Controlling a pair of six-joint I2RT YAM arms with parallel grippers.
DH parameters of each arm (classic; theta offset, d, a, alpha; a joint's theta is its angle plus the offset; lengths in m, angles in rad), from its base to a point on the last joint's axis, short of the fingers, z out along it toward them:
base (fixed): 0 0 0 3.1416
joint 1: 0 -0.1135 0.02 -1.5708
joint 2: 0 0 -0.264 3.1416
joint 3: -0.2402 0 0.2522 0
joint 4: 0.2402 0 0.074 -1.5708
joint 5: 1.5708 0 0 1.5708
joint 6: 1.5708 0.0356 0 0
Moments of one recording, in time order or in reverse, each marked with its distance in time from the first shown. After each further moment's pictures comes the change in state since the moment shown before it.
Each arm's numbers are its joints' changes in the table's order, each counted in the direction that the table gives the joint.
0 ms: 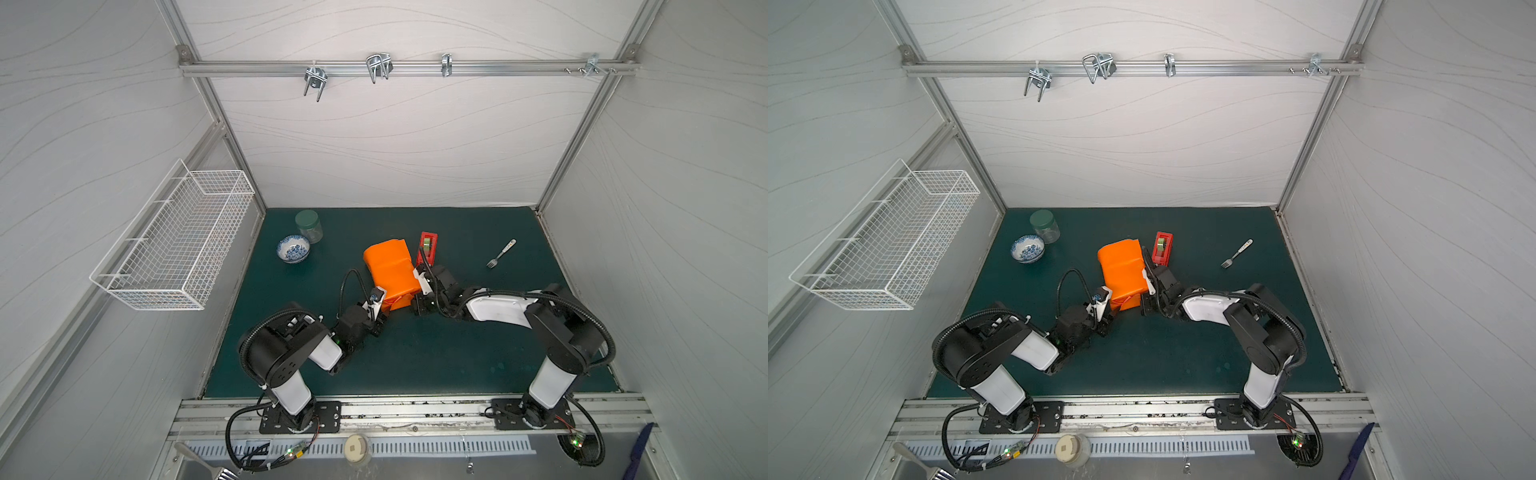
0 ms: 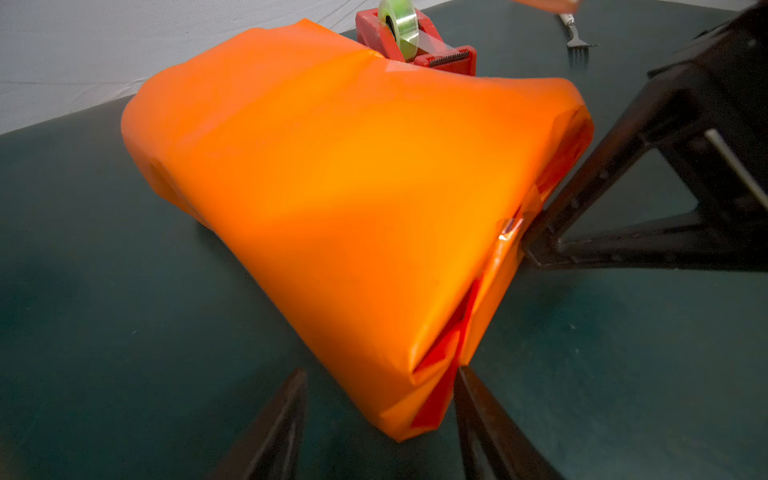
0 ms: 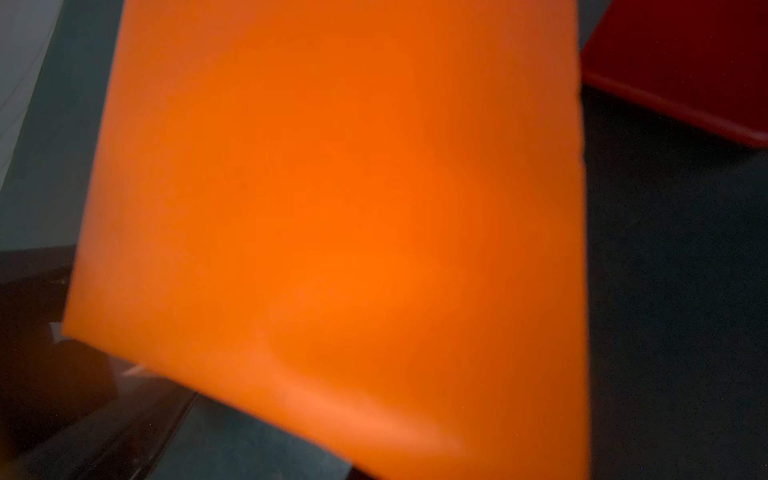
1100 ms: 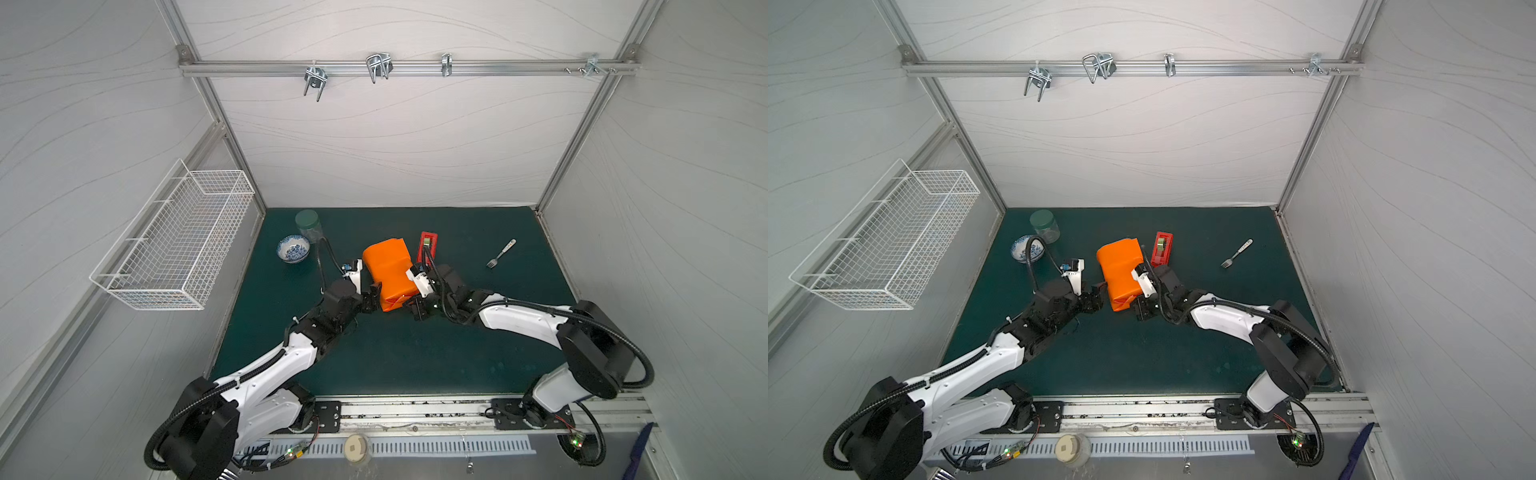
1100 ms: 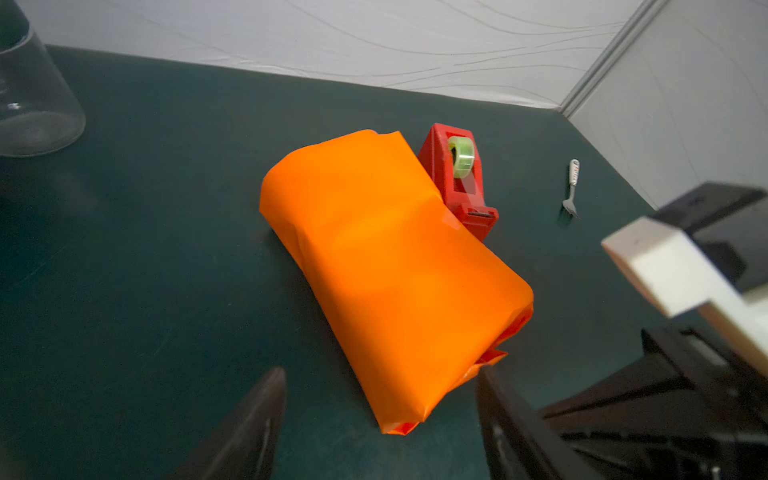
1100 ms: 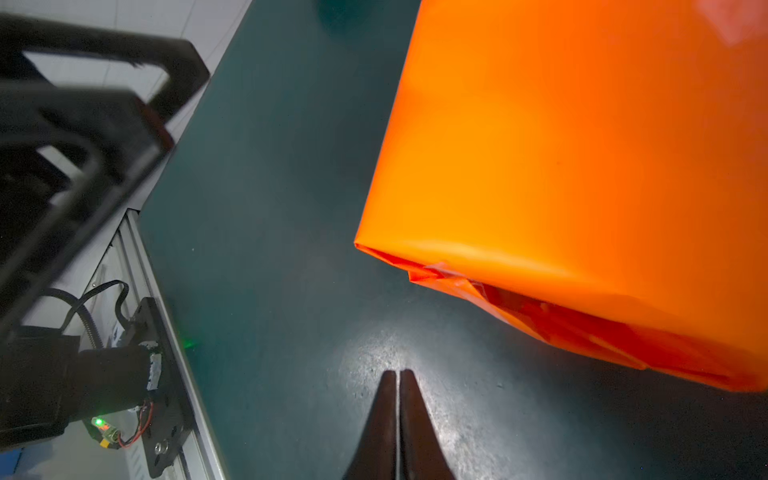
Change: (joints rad) left arm -0.099 0.578 -0.314 0.966 -0.012 -0.433; right arm -0.059 0.152 0.018 0.020 -0.157 -0.046
